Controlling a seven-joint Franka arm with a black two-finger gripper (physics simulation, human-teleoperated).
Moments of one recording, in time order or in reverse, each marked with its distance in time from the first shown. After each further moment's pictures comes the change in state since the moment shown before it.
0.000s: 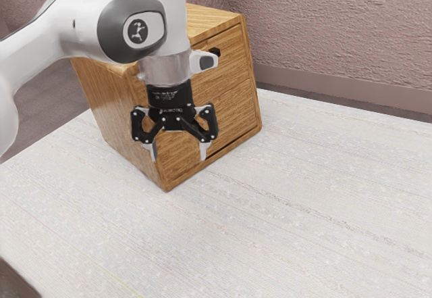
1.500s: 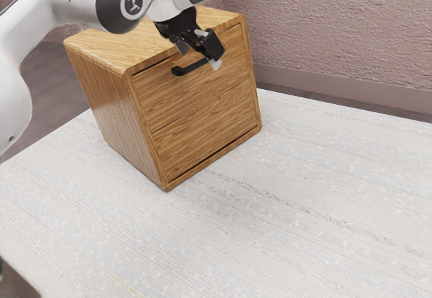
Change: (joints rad) arm 0.298 0.164 -0.296 0.337 0.172 0.498 0.667
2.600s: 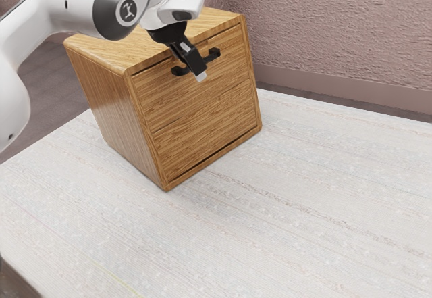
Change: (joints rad) arm 0.073 0.005 -0.034 -0.037 -0.002 0.008 0.317
